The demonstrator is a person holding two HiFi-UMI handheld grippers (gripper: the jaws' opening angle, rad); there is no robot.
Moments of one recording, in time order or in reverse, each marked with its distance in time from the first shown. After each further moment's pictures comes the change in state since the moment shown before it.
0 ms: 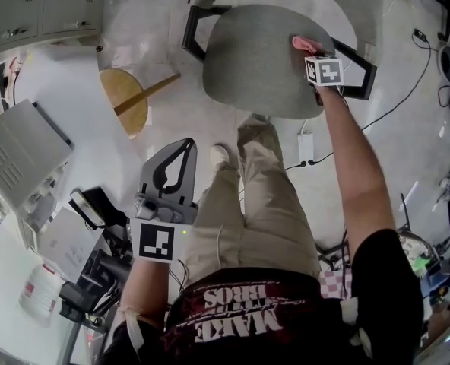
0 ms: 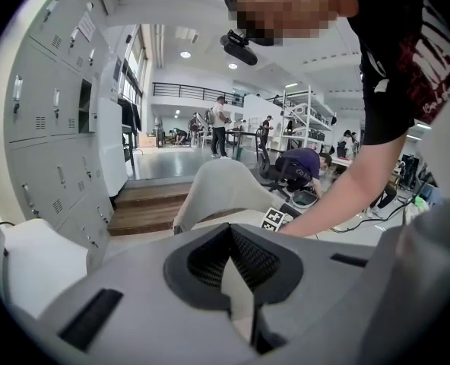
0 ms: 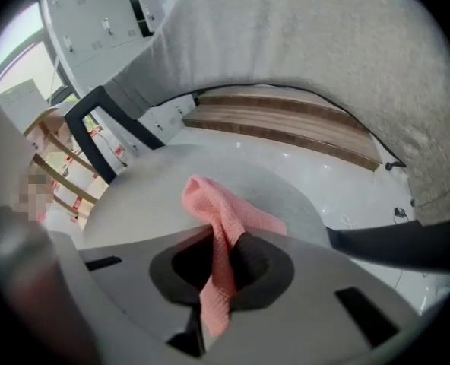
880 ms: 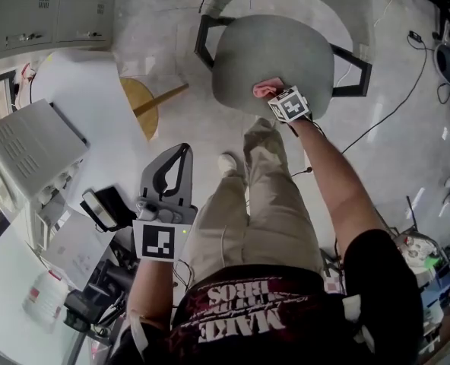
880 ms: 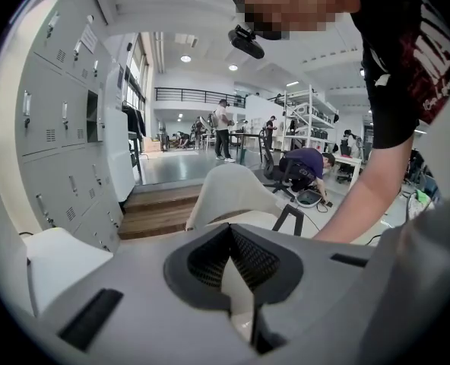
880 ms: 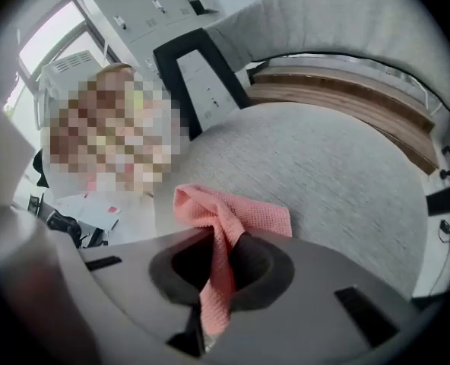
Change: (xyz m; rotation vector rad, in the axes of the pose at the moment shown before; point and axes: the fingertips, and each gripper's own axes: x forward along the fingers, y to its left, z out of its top) left arm -0.042 0.015 0.009 0.025 -0.024 0.047; right arm 0.002 0.175 -0.082 -0.202 0.119 0.311
